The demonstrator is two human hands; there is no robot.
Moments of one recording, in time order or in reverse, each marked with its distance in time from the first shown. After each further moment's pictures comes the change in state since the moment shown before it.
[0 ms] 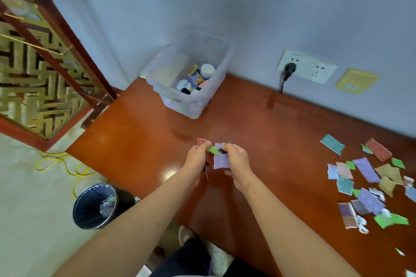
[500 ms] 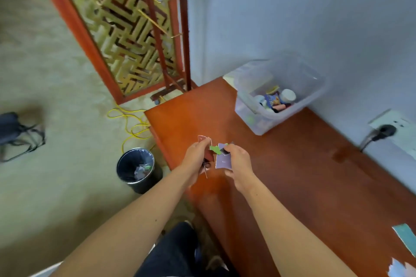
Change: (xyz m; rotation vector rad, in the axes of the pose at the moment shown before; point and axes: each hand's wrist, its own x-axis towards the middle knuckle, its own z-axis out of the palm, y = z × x) left_hand -0.022 -0.002 -0.122 -0.299 0.289 0.125; right_hand -0.016 -0.007 0.115 -0.248 -0.362 -0.018
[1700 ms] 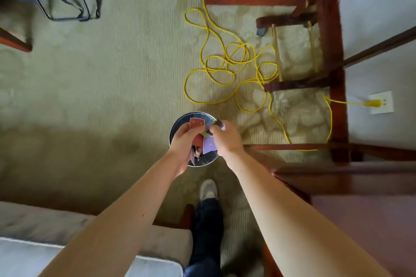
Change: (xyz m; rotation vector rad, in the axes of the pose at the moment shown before) left_hand 0.350 -0.048 -0.394 -0.554 0.475 -0.267; right_hand 0.364 0.126 0.459 -0.832 -0.385 0.163
